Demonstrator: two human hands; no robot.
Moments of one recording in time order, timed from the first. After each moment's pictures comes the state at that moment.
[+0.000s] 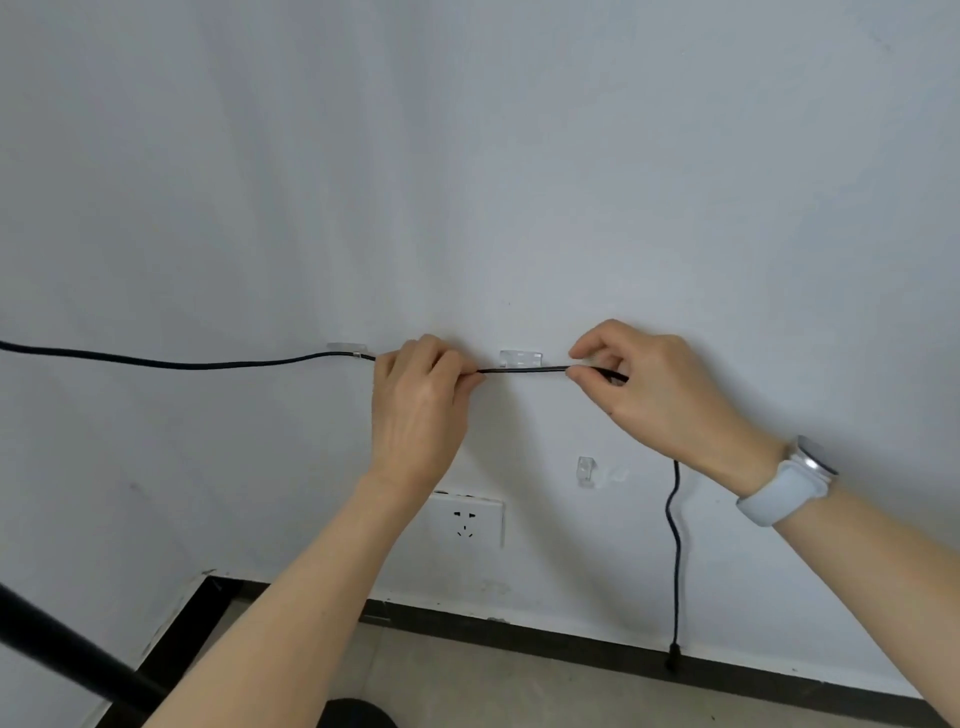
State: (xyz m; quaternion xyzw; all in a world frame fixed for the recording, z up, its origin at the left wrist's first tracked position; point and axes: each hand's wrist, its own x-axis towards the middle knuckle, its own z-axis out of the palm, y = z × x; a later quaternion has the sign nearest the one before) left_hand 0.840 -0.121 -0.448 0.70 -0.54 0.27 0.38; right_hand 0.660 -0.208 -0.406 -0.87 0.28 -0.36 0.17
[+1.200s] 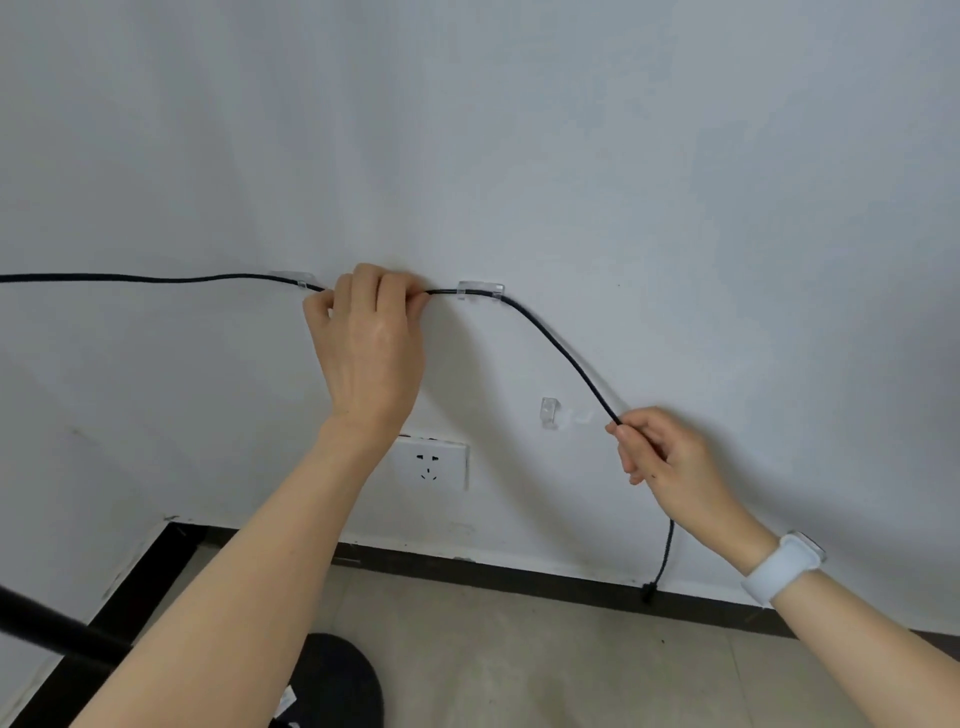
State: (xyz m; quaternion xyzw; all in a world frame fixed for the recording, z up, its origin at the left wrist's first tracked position) left_hand 0.843 -0.129 -0.449 0.72 -0.45 0.39 0.37; right_hand 0.598 -0.220 -0.528 -0.77 0.33 -0.35 0.42
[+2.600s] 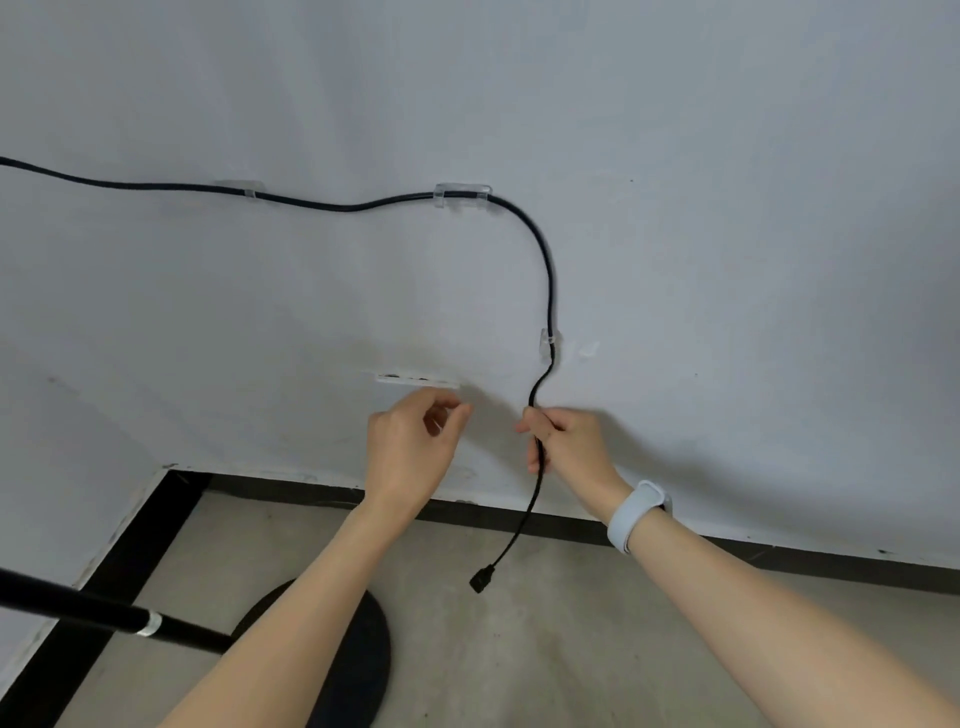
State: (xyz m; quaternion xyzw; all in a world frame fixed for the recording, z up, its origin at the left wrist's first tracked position) left_hand 0.794 -0.104 -0.583 0.76 -0.46 -0.05 0.45; right_hand 0.659 -0.204 -0.614 -0.62 0.42 -0.29 0.60
